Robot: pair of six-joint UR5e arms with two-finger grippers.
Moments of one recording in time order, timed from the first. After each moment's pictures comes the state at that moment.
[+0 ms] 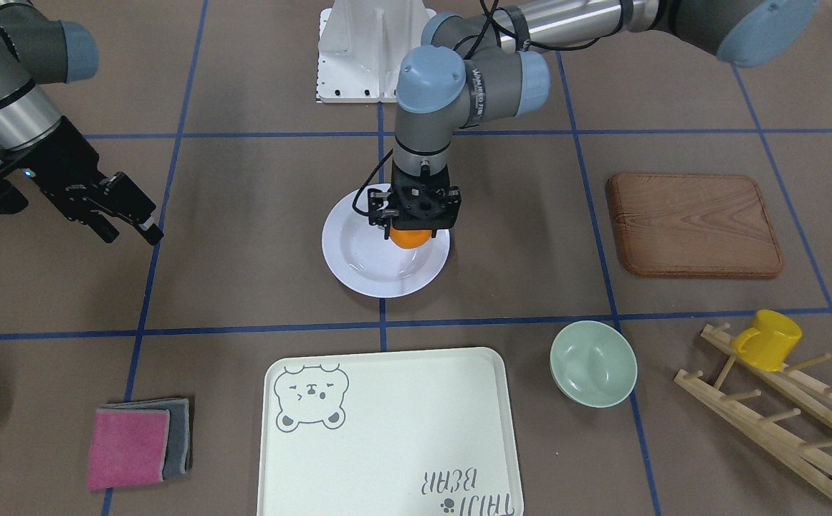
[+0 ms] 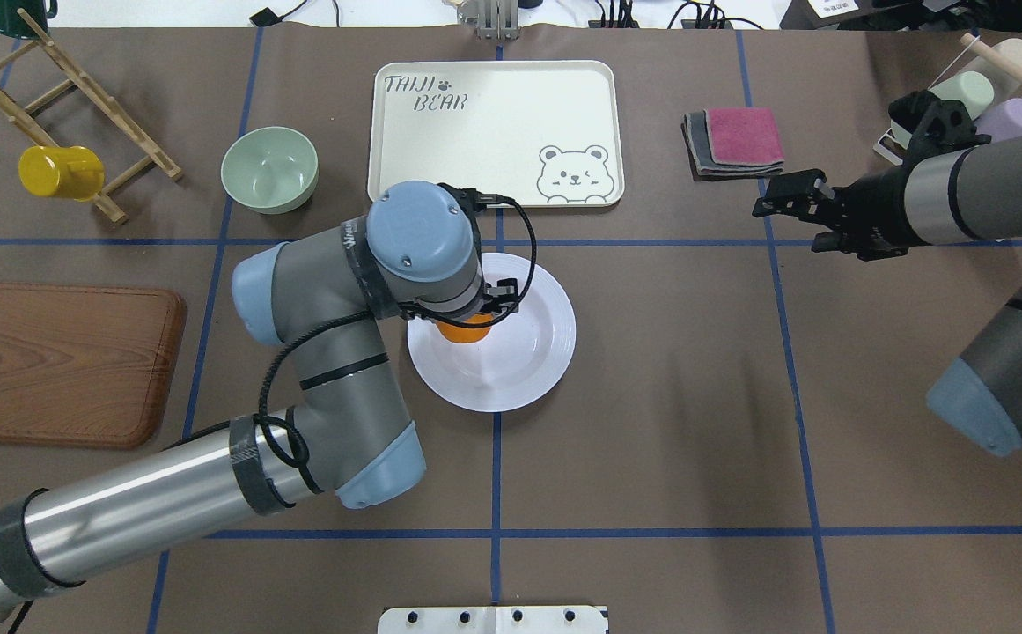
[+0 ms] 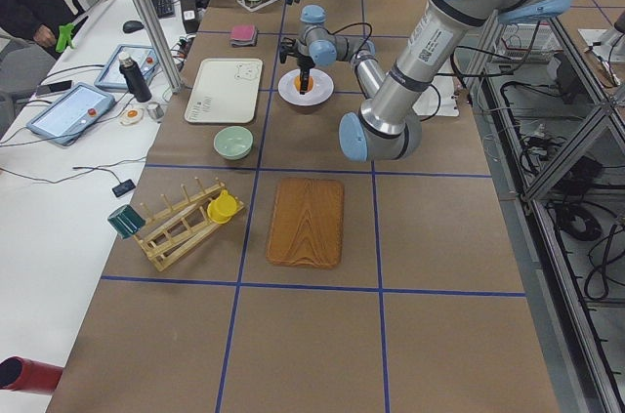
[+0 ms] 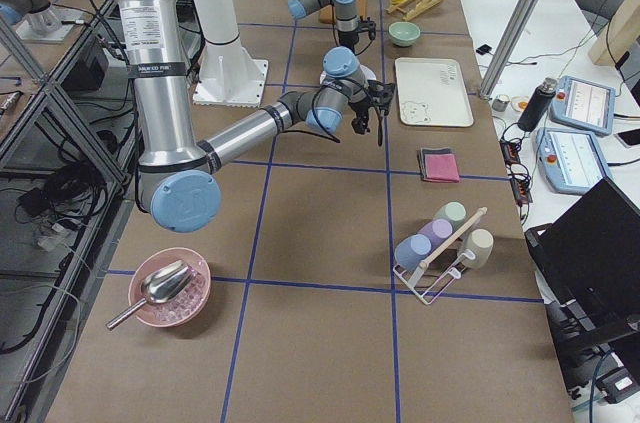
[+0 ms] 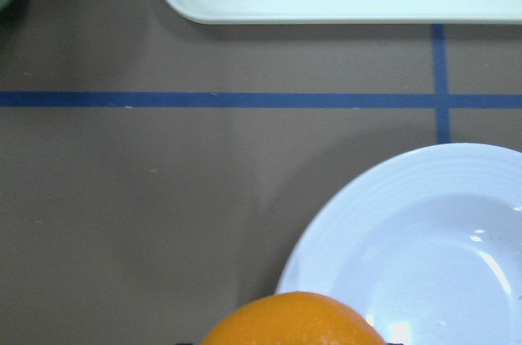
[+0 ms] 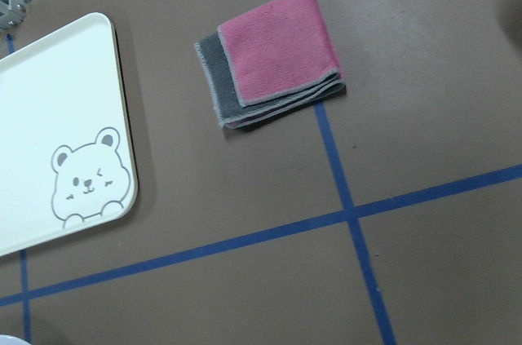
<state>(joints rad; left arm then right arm) -0.49 -2.41 -1.47 -1.69 -1.77 -1.30 0.84 -1.44 1.89 -0.91 1.96 1.50</state>
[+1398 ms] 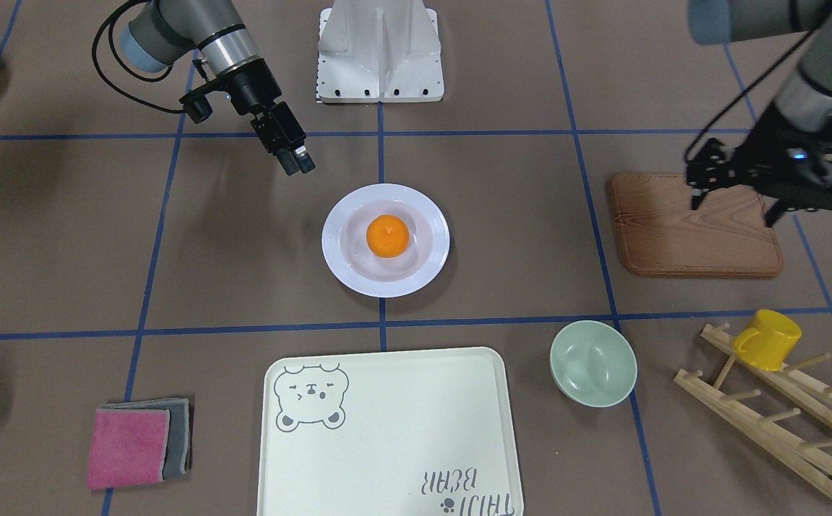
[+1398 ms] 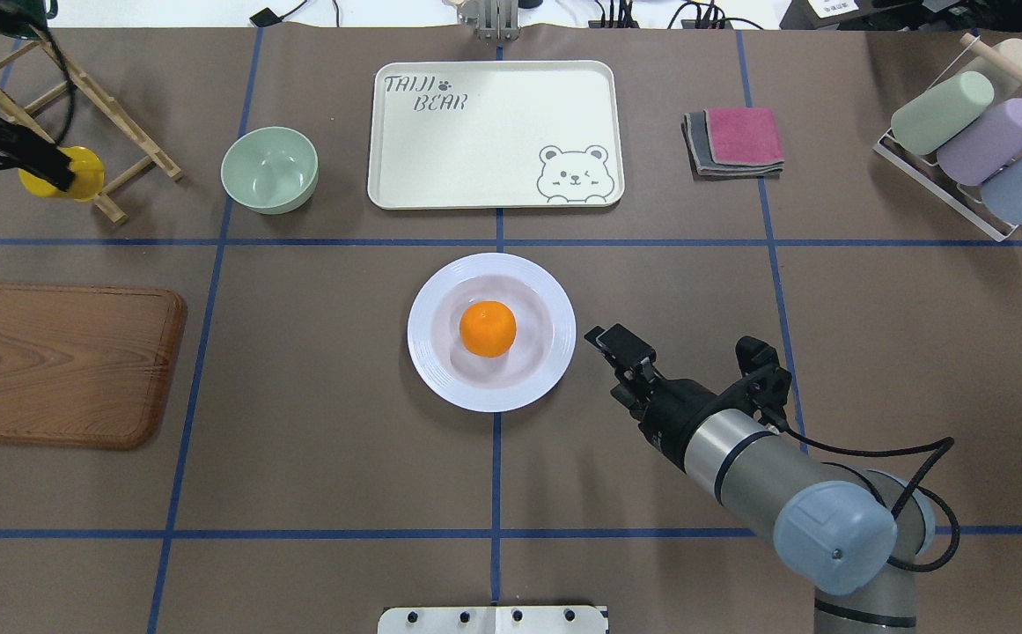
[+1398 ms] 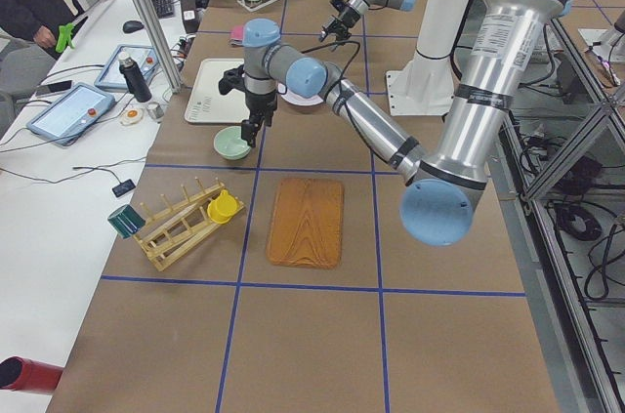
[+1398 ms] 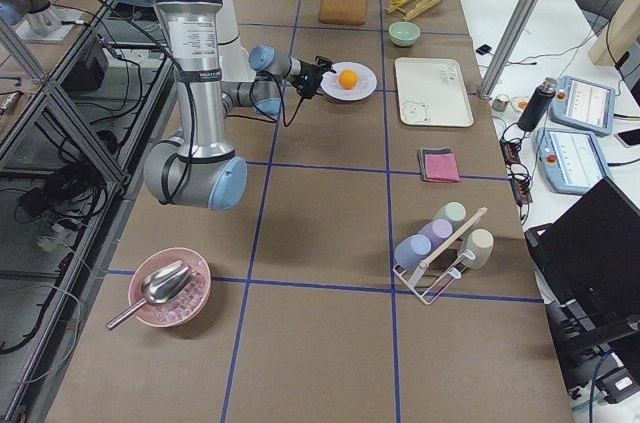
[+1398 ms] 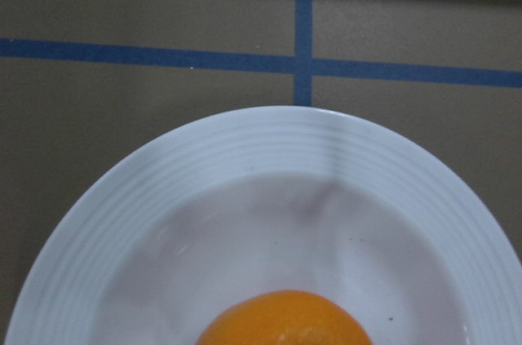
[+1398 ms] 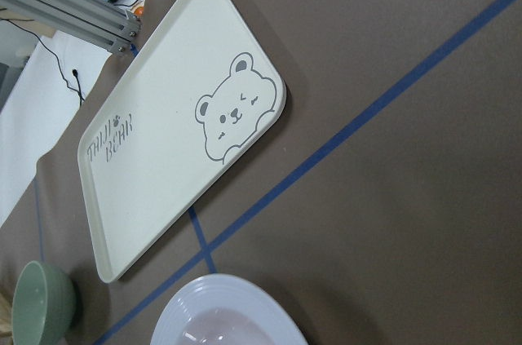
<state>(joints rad) -1.23 -1.82 -1.95 -1.39 -2.17 -0.15 0.19 -1.37 1.89 -0.70 1.04 2.24</state>
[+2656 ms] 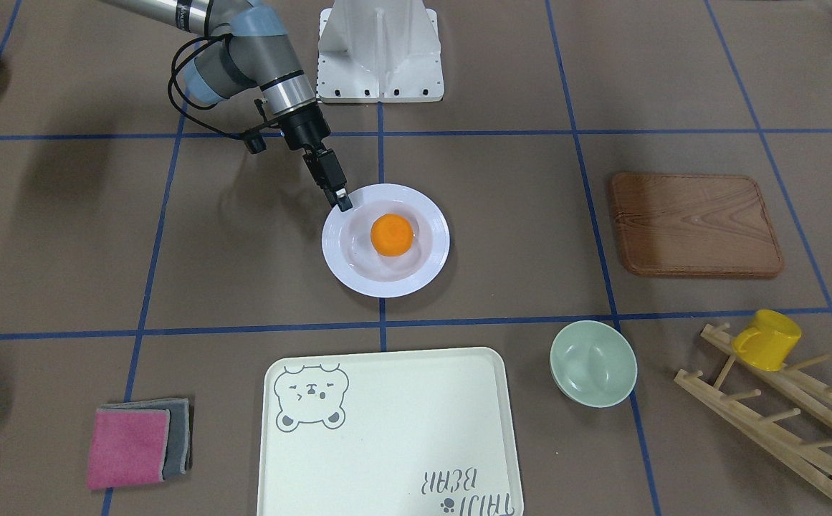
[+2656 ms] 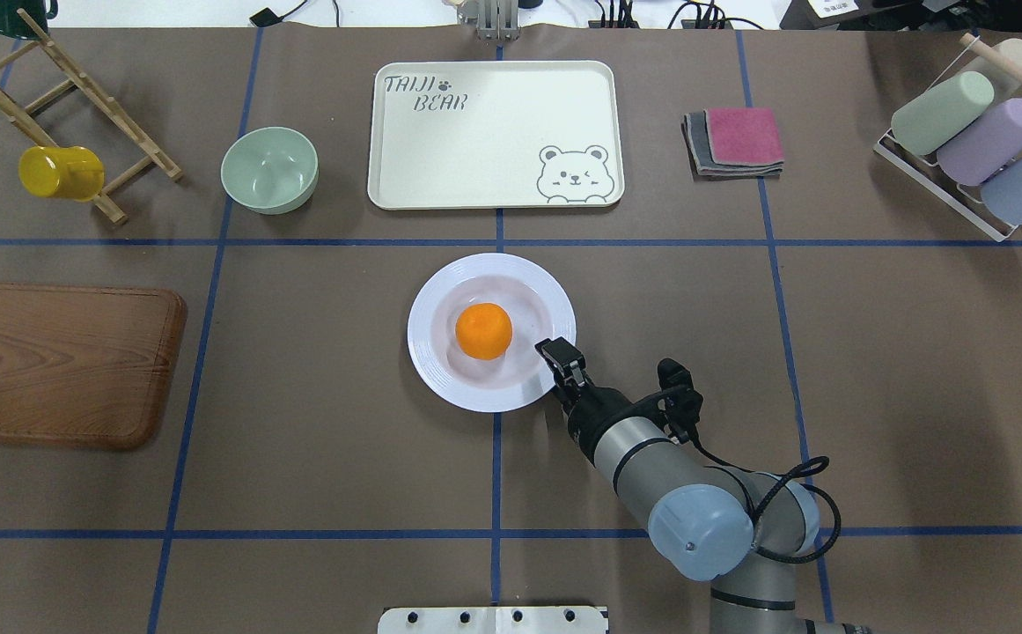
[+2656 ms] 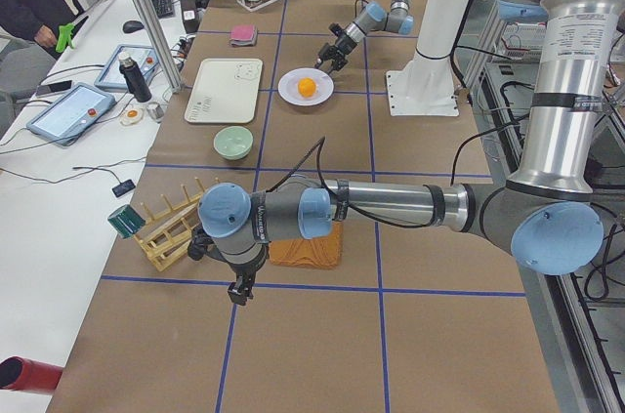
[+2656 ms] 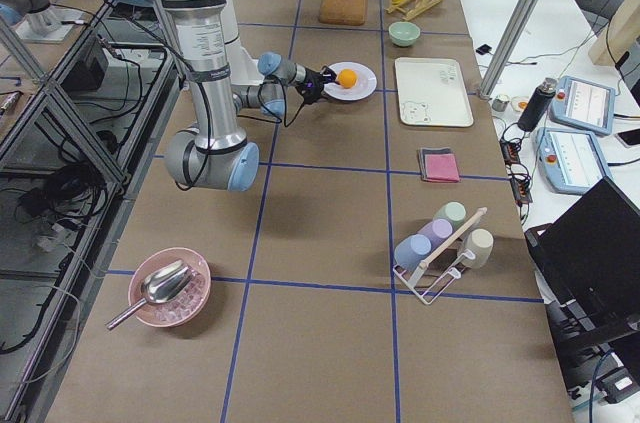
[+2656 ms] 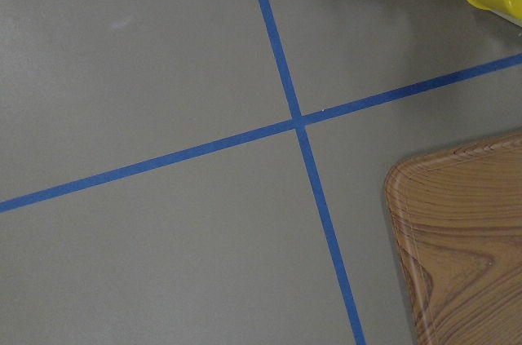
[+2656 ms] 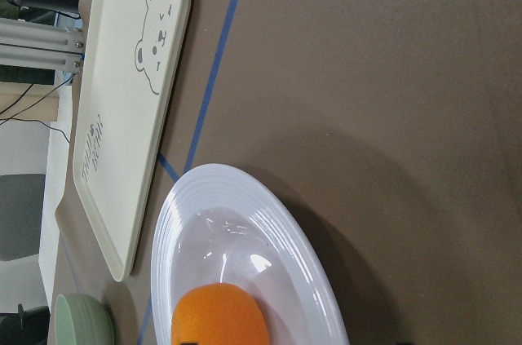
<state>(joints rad) -1.66 -1.66 -1.53 -1.42 -2.39 0.40 0.18 -1.18 1.61 -0.70 1.00 2.39</state>
